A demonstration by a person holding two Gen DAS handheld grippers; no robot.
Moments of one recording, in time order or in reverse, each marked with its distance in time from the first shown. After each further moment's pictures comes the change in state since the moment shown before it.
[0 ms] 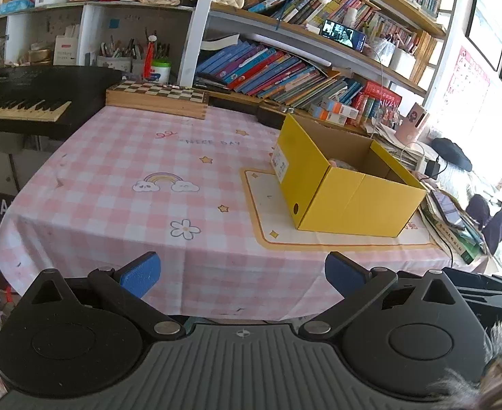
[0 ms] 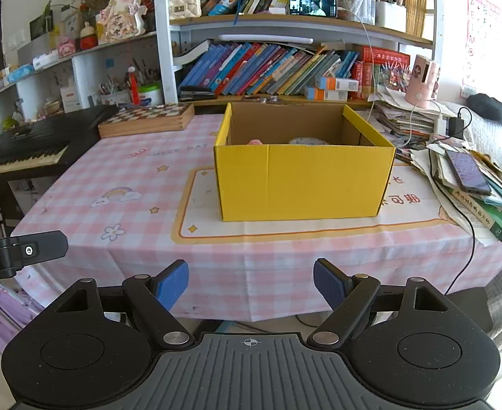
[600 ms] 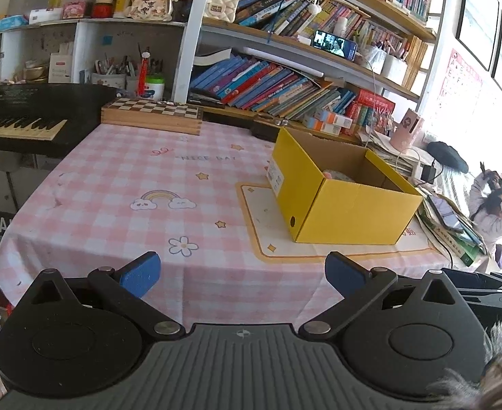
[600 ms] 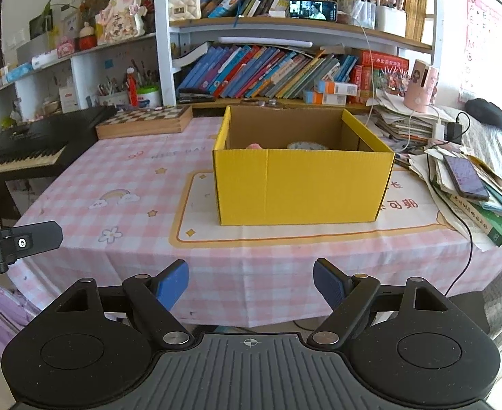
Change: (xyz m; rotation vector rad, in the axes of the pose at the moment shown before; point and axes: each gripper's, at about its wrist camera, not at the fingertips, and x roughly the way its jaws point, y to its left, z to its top) left arm -0.003 -0.003 0.004 0.041 -0.047 -0.007; right arm 0.002 0.002 0.002 -0.013 -0.010 -0.011
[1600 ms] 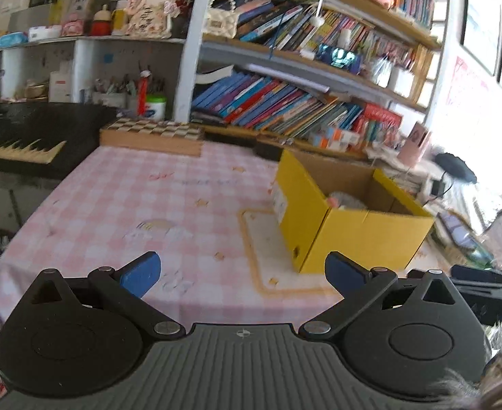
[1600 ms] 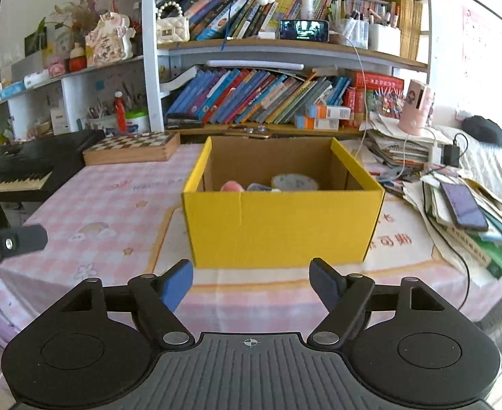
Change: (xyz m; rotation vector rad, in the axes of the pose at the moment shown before) left arm 0.020 -0.012 0.019 0.017 -0.054 0.054; right arm 0.018 -0.027 0.022 0.014 -0.071 -0.007
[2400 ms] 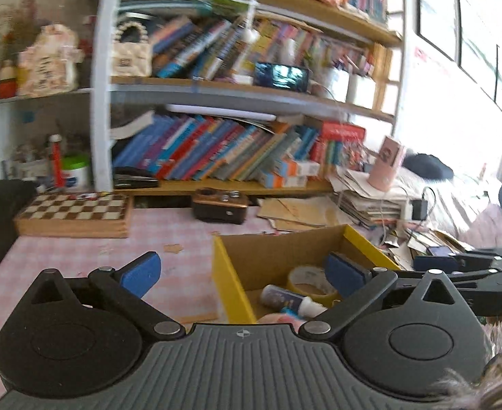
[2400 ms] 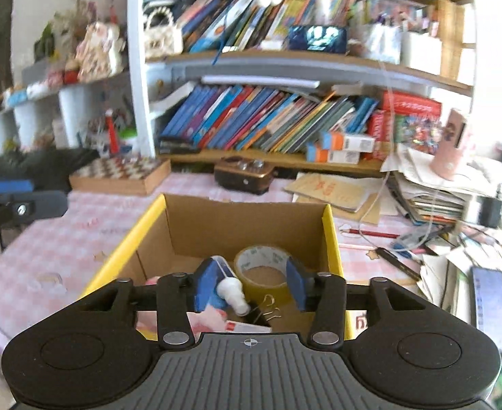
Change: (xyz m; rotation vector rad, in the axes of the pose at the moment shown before) left arm 0.124 -0.084 0.116 0.143 -0.096 -0.130; right arm 0.101 -0.098 0.110 -0.063 -0.046 0.121
